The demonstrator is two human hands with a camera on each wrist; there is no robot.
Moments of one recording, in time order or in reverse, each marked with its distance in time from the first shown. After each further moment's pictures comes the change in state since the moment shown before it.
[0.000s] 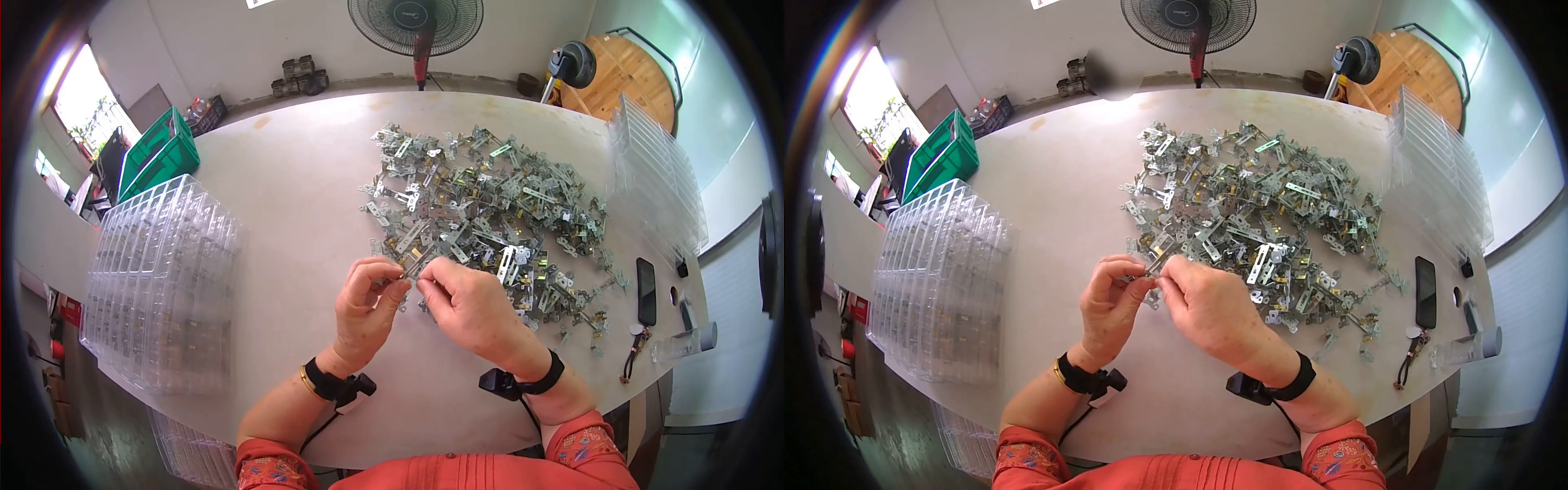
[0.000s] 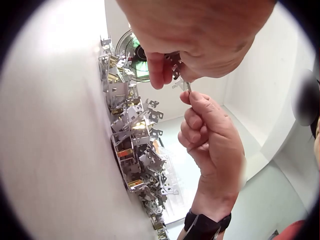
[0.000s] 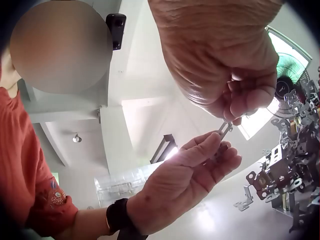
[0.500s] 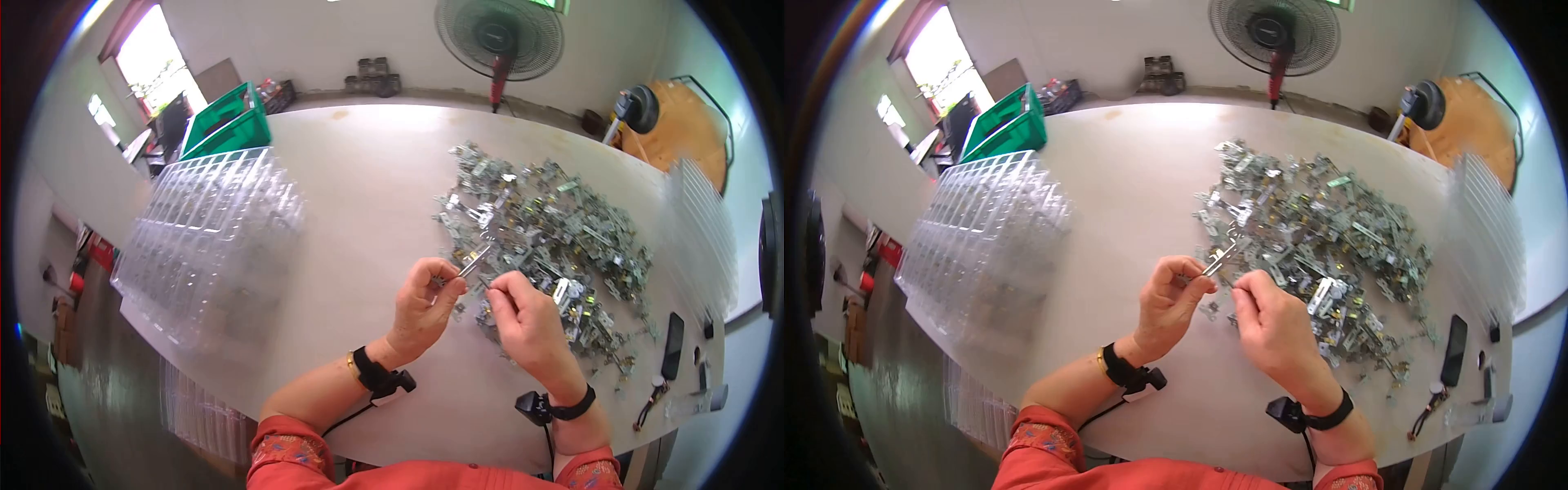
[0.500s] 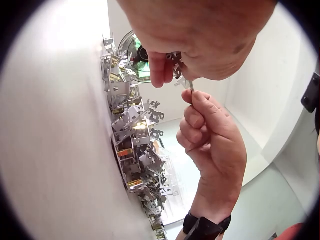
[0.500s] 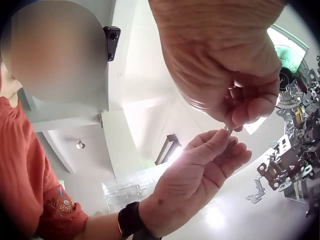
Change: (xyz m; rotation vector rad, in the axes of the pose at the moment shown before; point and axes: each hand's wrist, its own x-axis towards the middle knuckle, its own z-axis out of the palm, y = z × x) left_hand 0.004 -0.006 0.000 -0.124 0.092 -0.014; right_hand 0.001 -0.007 -0.001 0.117 -0.024 0.064
